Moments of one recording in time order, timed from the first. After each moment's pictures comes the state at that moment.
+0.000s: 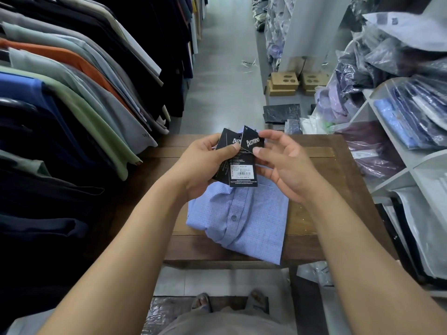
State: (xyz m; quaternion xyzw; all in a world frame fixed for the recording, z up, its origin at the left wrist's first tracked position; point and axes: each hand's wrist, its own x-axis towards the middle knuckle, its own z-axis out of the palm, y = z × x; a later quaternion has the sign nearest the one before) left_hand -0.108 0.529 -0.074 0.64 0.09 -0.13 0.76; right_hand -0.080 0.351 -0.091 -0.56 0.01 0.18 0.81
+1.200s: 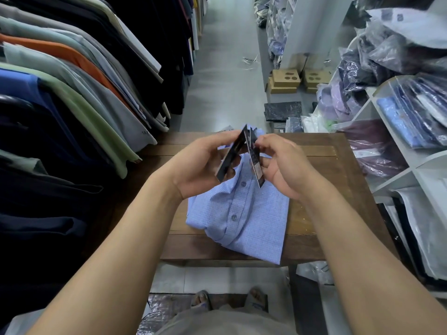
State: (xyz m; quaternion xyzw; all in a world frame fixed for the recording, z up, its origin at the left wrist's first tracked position) left_hand -0.098 0.539 -0.072 0.52 0.07 -0.26 0.81; right_hand -0.071 0.361 -0.087 -0.58 0.05 0.22 0.78
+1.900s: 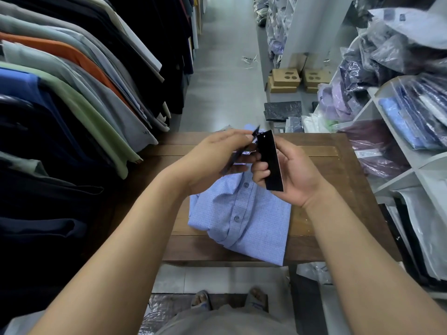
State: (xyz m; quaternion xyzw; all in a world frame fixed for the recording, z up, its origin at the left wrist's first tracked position) left_hand -0.096 0.528 -0.063 0.66 0.06 -0.19 0.72; right_hand -0.067 0.352 -0.103 -0.41 0.05 0.37 0.83
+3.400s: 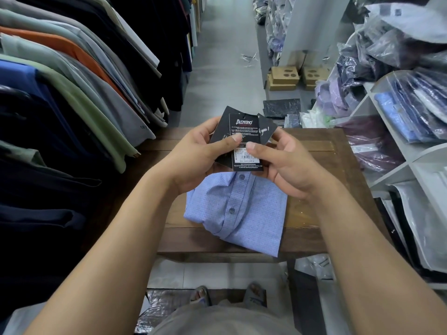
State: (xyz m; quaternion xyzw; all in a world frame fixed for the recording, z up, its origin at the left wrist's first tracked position) left_hand -0.118 0.535 -0.066 0.61 0.00 -0.15 0.78; right_hand -0.094 0.350 -0.077 -0.55 -0.04 0.25 0.79
